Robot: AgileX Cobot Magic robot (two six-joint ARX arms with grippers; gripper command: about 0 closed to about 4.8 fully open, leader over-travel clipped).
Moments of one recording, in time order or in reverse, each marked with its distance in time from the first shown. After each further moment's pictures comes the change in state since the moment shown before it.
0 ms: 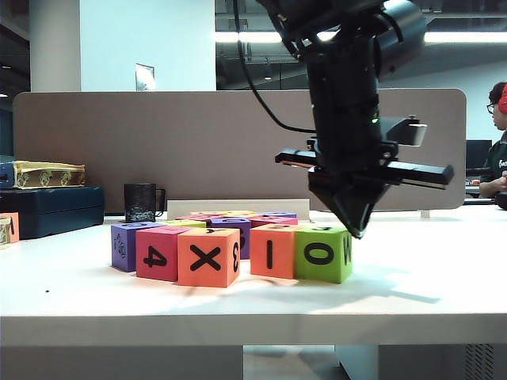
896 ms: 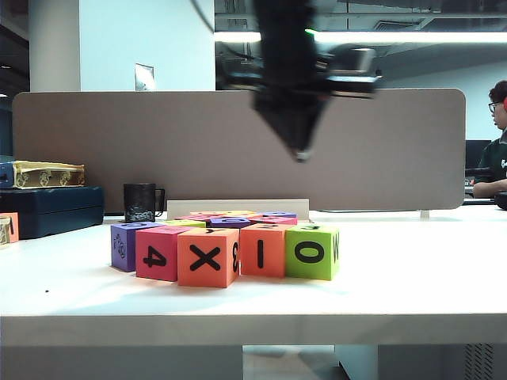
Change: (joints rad) left arm 0.084 -0.211 0.008 -0.220 -0.018 0.084; right arm 0.000 0.000 0.000 0.000 0.045 0.000
